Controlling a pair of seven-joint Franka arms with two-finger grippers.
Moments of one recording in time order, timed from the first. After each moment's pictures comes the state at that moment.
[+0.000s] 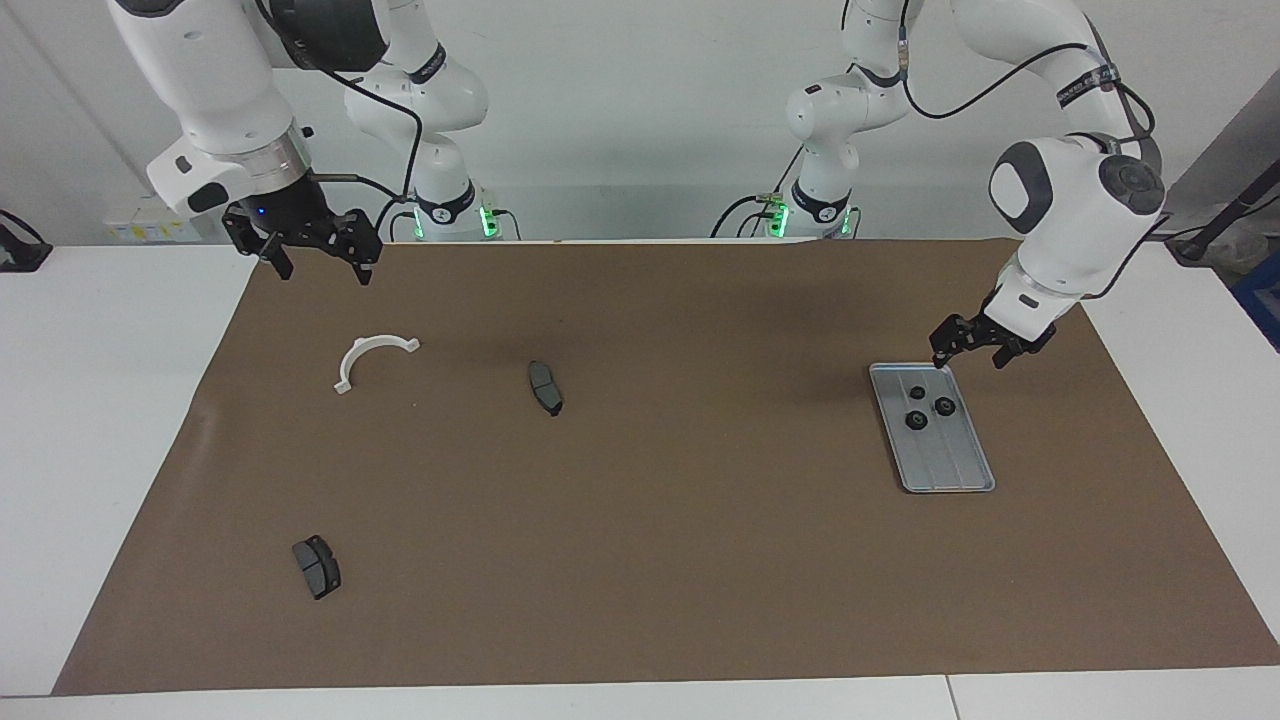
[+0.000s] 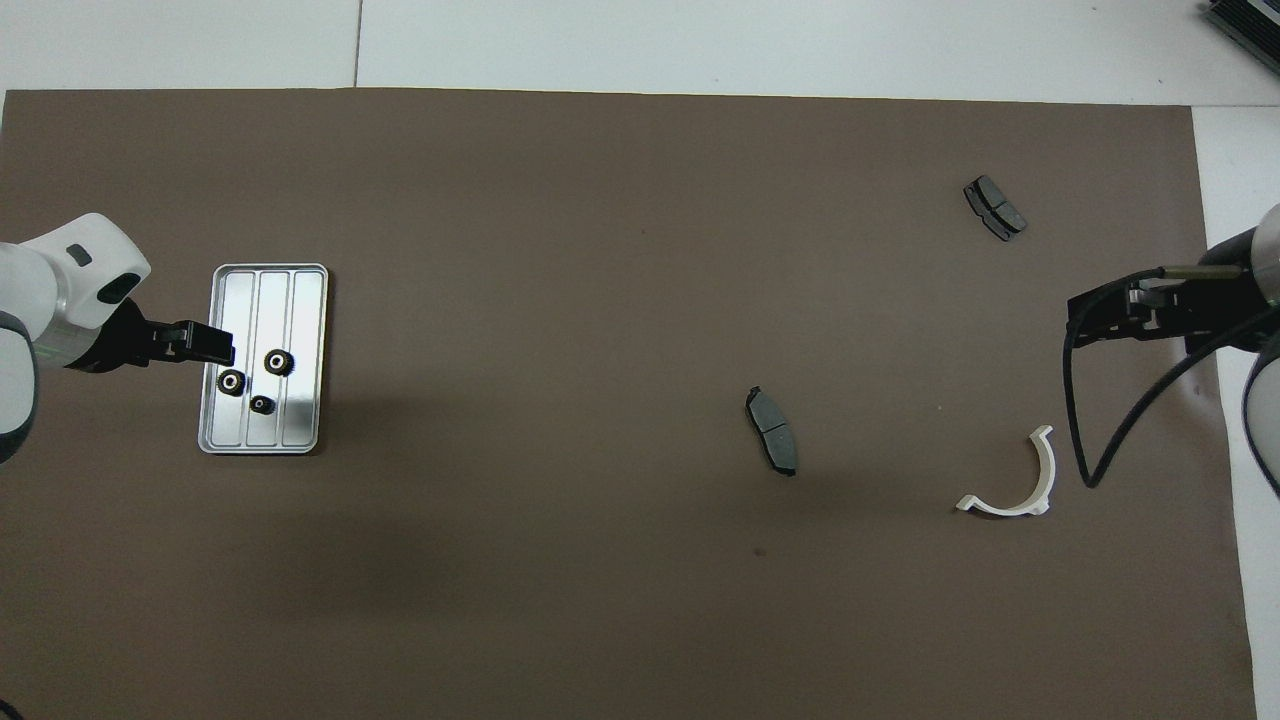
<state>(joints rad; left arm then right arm) 0.27 0.08 -0.21 -2.00 -0.02 2.04 0.14 0.10 0.00 -0.06 -1.58 -0.04 1.53 0.13</state>
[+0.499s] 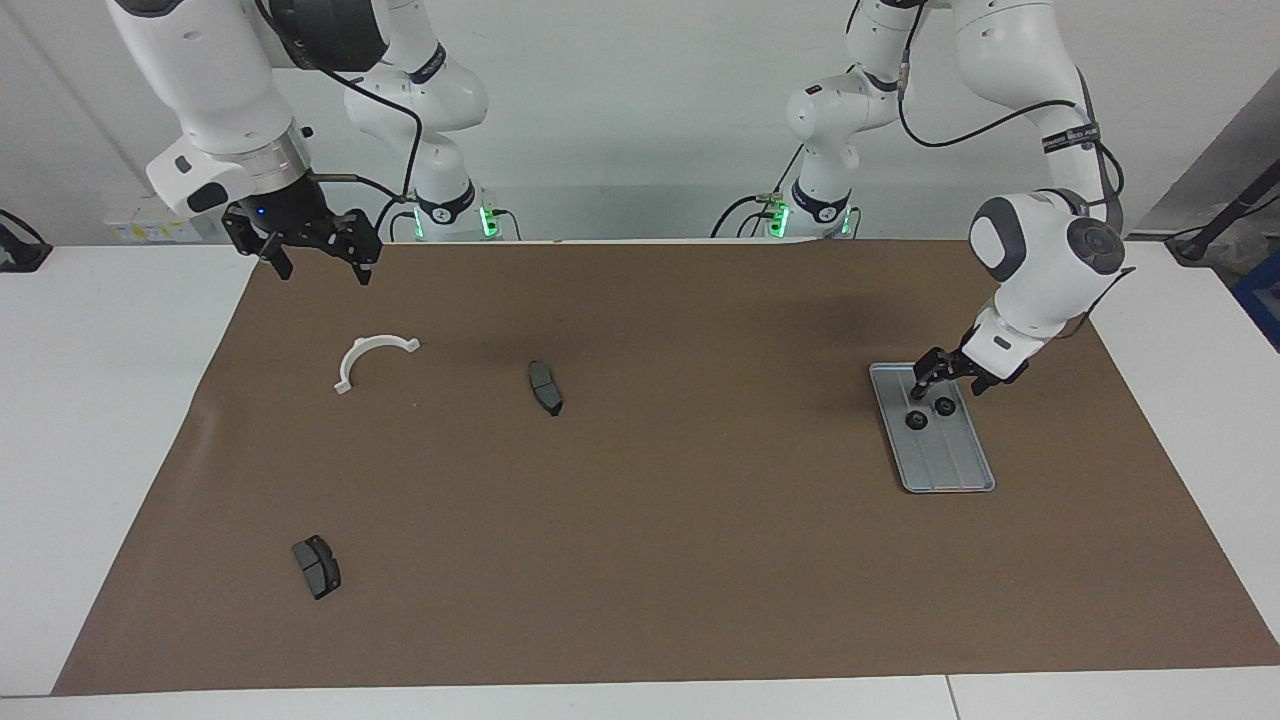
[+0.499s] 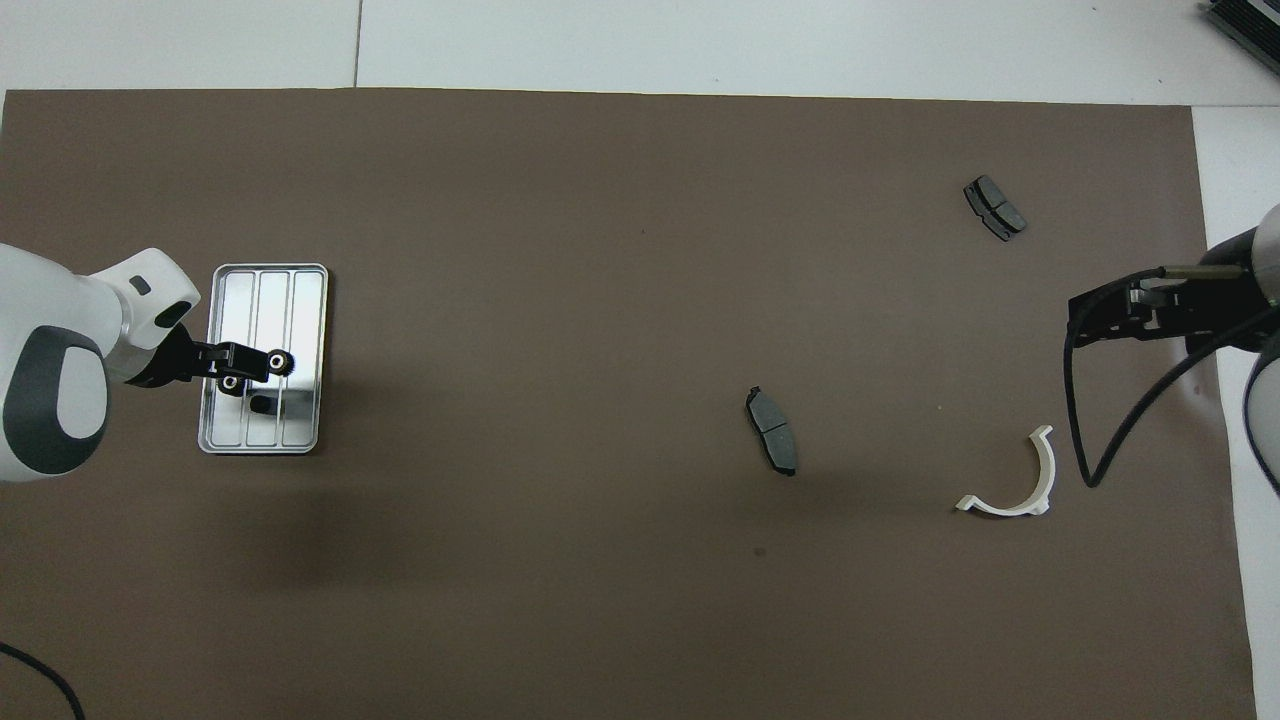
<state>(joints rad) 0.27 0.16 -0.22 -2.11 -0.02 2.20 0.15 0.10 0.00 -0.06 -1.58 -0.04 1.53 0.13</state>
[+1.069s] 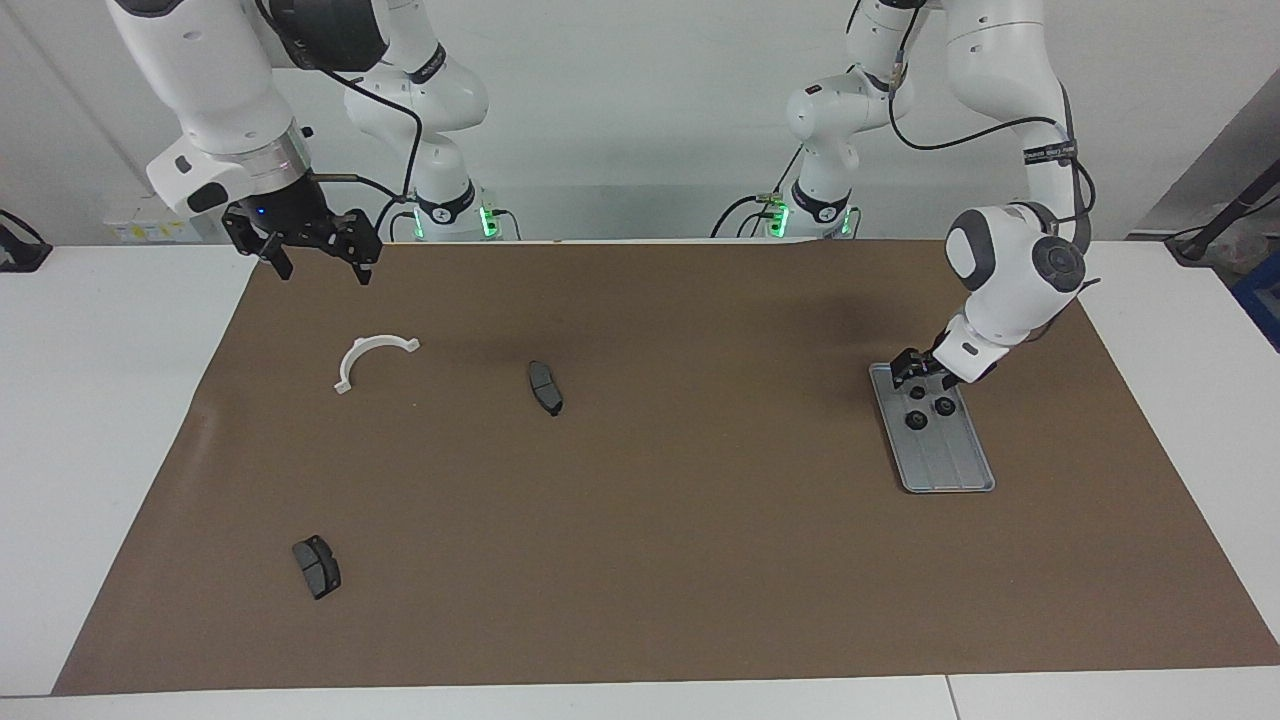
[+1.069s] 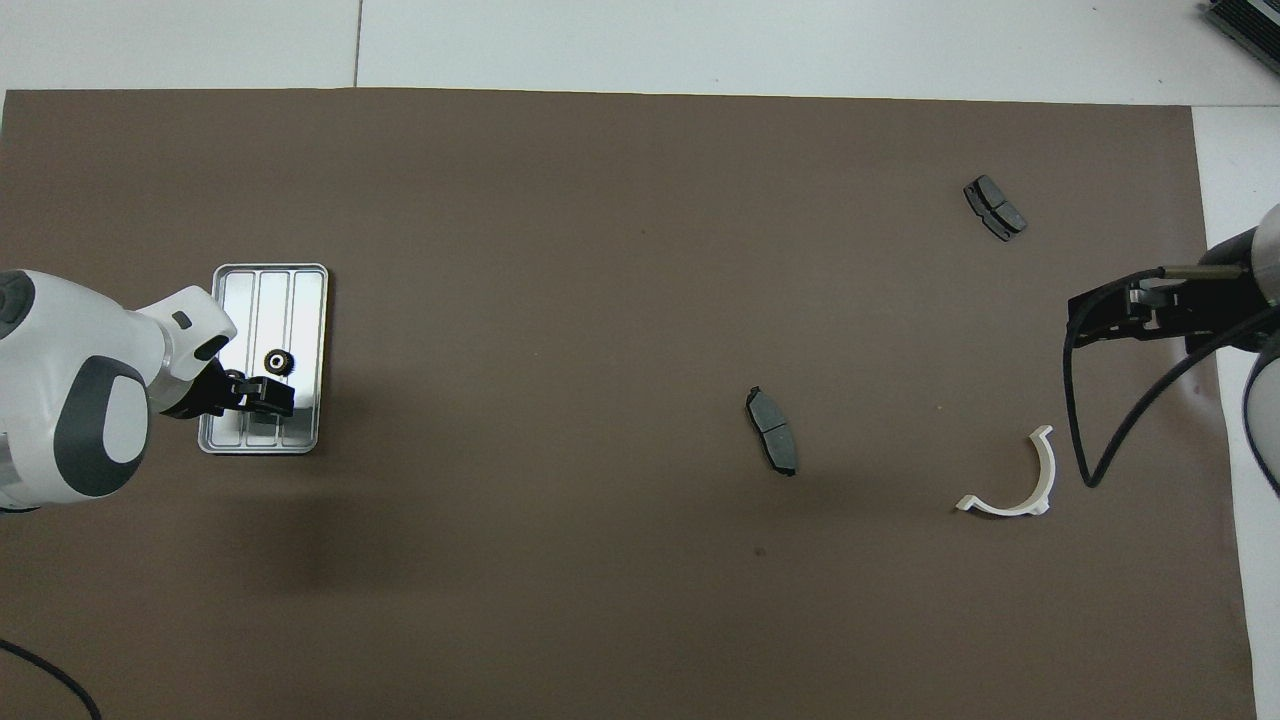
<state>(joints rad) 0.26 0.16 -0.23 -2.19 -0.02 2.21 0.14 0.10 0.00 -0.06 -1.58 -0.04 1.53 0.13</state>
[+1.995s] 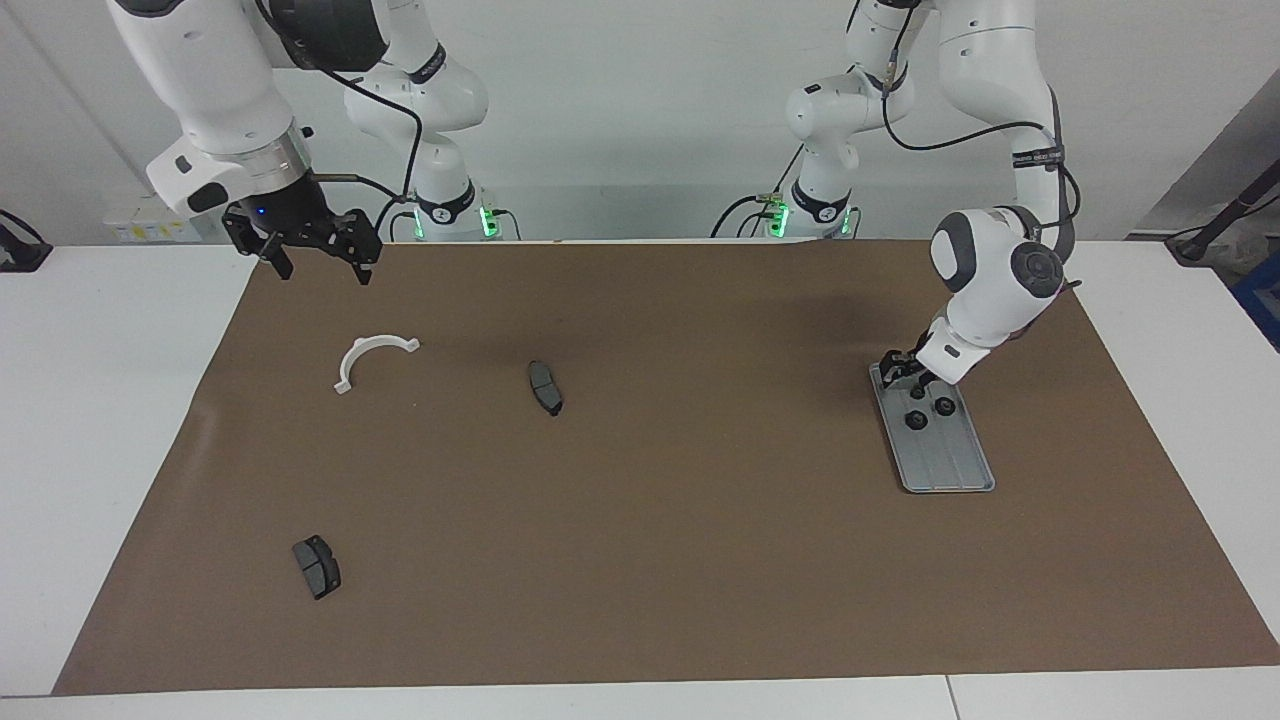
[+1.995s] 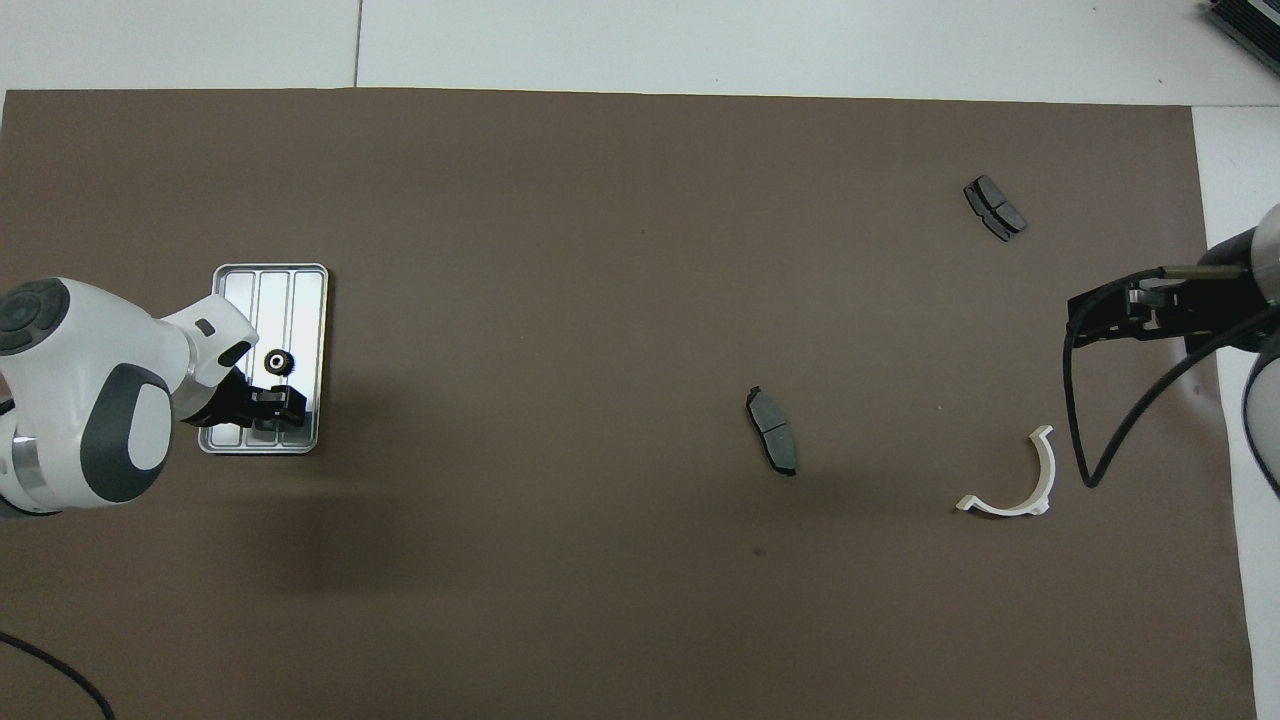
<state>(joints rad) 0.24 0.16 -0.23 -2.20 -0.02 2.21 0.08 0.10 0.00 -0.06 -1.58 -0.04 1.53 0.13</state>
